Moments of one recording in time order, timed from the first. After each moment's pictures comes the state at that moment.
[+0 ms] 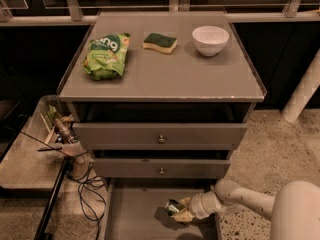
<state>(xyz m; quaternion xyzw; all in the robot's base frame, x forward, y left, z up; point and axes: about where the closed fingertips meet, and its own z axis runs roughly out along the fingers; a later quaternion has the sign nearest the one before) 0.473 -0.100 0.243 -0.47 0.77 0.36 0.22</state>
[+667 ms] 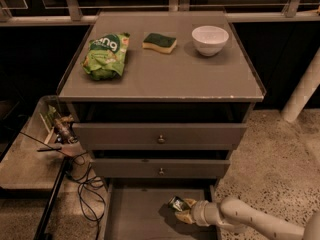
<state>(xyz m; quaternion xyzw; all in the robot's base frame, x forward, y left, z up) 0.483 -0.115 0.234 -0.42 0.80 0.28 0.32</state>
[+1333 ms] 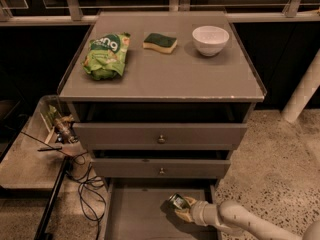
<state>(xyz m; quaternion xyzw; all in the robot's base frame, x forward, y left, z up) 0.503 -0.120 0.213 -0.40 0.80 0.25 0.37</state>
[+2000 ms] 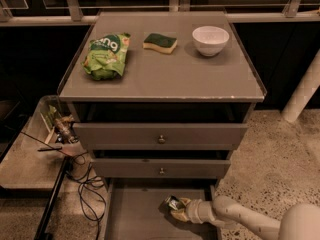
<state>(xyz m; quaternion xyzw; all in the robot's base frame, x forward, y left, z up) 0.507 -0.103 0.185 -0.42 0.80 0.28 0.33</state>
